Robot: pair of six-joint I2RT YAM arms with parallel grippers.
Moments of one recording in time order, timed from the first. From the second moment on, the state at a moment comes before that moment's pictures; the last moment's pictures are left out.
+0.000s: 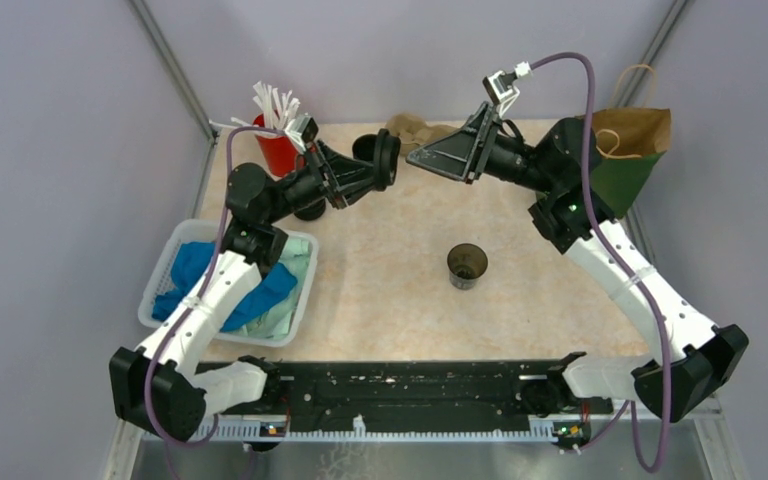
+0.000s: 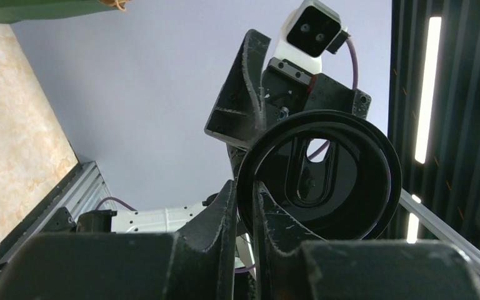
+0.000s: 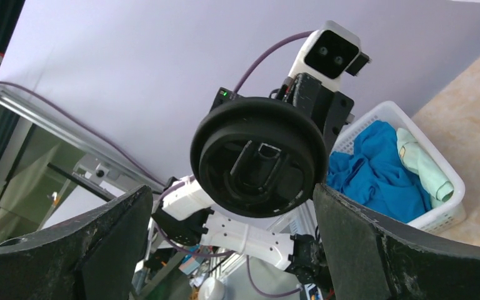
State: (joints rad) left arm -0.37 1.14 1.01 0.47 0.77 -1.68; right arm 0.55 1.24 1.35 0.19 -0.71 1.10
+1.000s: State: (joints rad) left arm -0.41 1.19 1.01 0.46 0.74 -1.68; right arm 0.57 1.27 1.38 0.02 -0.64 0.99
